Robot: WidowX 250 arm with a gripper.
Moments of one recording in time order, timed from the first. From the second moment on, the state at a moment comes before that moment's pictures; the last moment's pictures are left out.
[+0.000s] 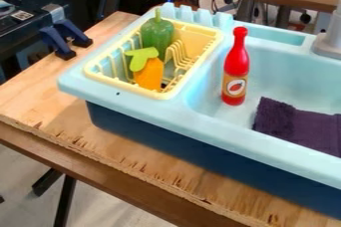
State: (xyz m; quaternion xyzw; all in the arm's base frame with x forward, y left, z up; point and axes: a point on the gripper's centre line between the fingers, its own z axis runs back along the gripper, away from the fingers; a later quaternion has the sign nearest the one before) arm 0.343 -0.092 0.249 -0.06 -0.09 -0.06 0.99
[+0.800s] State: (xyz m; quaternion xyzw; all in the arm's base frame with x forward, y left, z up) arm 0.363 -0.008 0.259 -0.07 -0.11 0.04 0.99
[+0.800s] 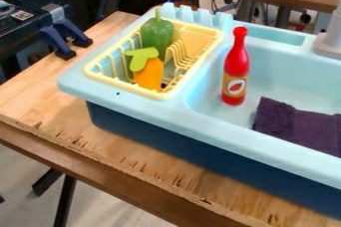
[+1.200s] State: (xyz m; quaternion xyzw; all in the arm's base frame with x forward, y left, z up) arm 0.402 0.016 0.233 -0.01 -0.09 0.01 1.00
